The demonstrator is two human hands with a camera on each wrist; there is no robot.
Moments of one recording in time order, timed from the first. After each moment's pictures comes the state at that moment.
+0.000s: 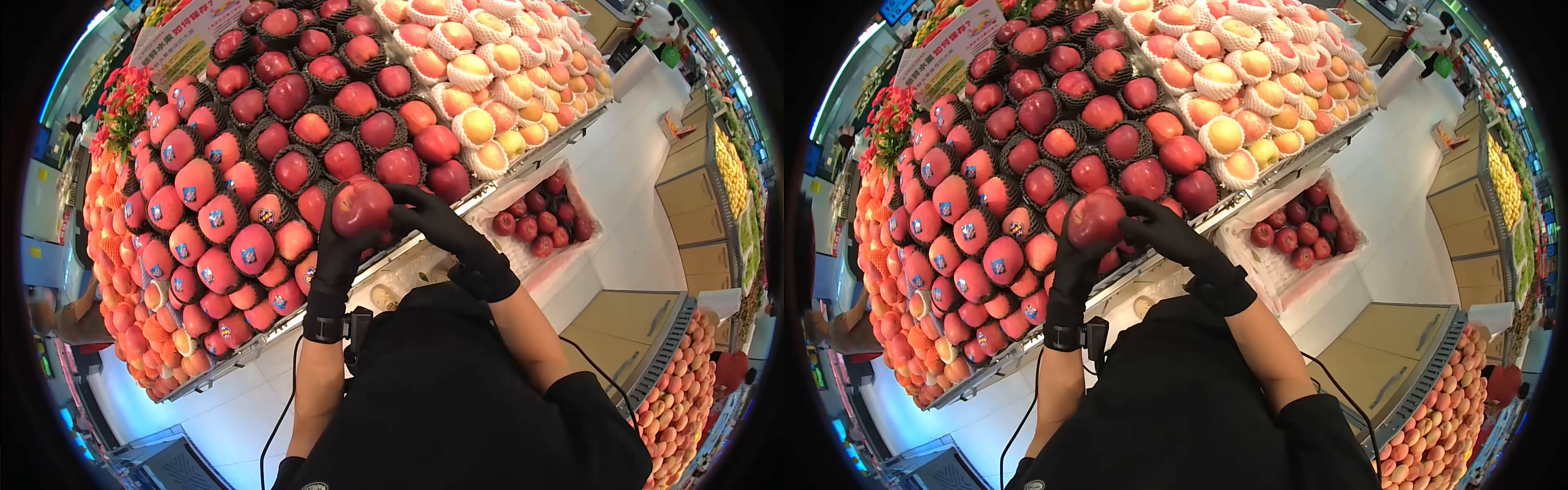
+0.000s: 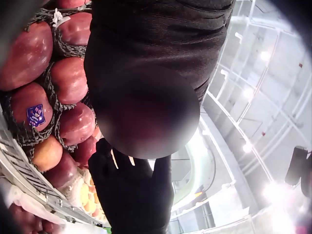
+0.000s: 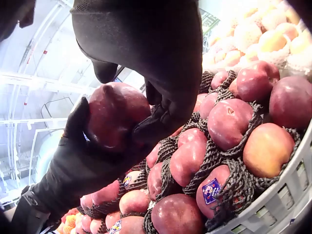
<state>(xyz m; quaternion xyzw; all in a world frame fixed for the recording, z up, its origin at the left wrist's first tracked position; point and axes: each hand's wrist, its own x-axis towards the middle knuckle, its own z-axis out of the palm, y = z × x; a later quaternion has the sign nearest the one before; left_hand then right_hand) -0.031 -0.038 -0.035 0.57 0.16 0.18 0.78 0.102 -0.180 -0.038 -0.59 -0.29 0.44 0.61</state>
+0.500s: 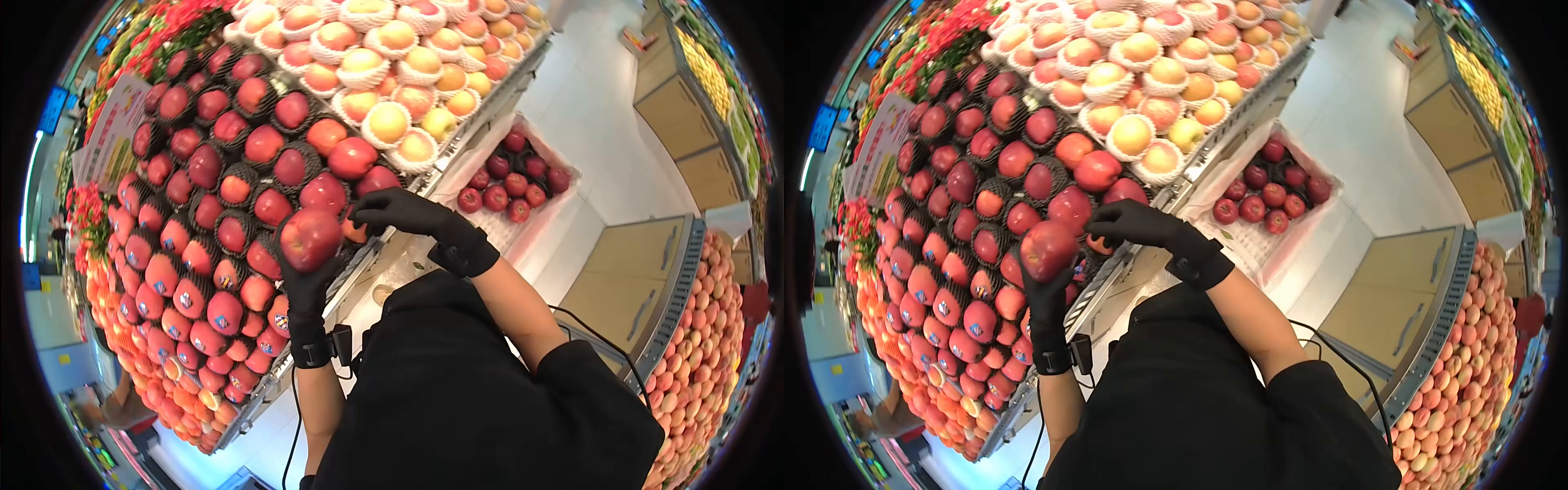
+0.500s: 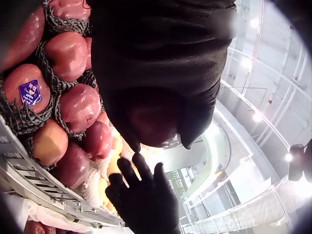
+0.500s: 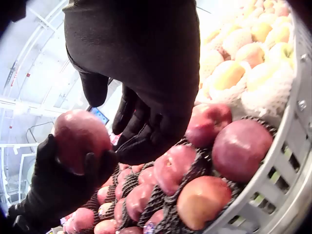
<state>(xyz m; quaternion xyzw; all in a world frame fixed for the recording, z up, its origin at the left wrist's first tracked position) 0.015 -0.087 -0.035 0.72 0.19 0.20 0.64 0.180 -0.253 -0.053 -0.57 -0.30 0.45 0.62</state>
